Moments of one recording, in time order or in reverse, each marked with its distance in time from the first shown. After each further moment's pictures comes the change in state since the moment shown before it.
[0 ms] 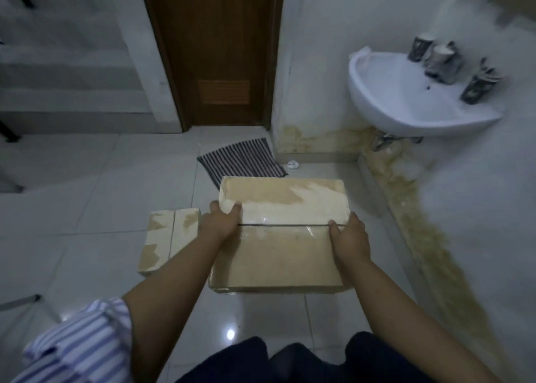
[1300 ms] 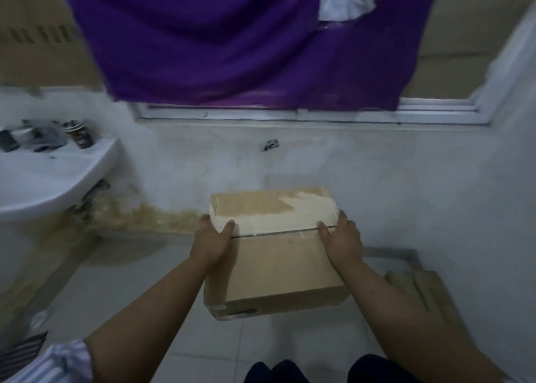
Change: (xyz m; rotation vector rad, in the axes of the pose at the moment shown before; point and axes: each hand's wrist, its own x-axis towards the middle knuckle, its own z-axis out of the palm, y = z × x) left_hand -0.326 0.123 0.226 0.412 -0.890 1.021; right_hand -0.338 0.248 -0.195 0.198 0.869 0.955
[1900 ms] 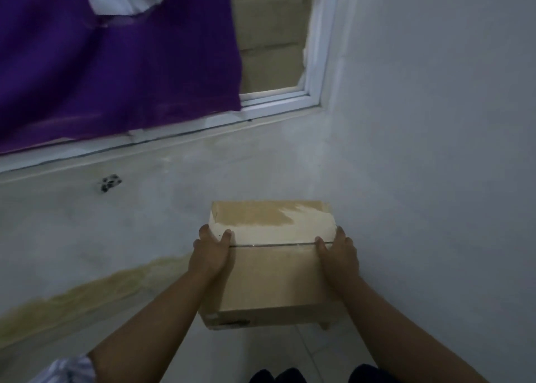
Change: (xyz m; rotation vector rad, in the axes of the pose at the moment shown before) left_hand 0.015 0.155 0.247 0.199 -0.425 0.271; right_hand 0.054 0.192 -0.115 0.076 0.241 0.509
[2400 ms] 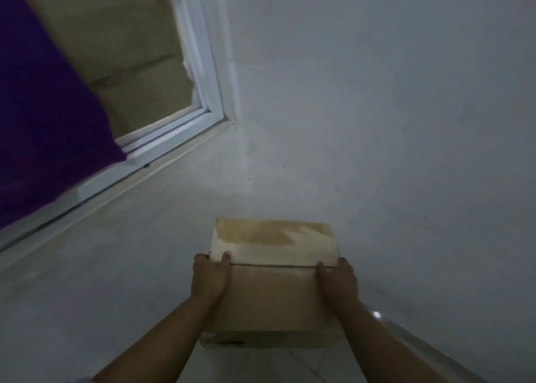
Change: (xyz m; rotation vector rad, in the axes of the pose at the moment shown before) left_hand 0.137 0.096 0.103 0.059 -0.315 0.141; right_hand 0.077 0.046 0.014 0.185 0.199 0.544
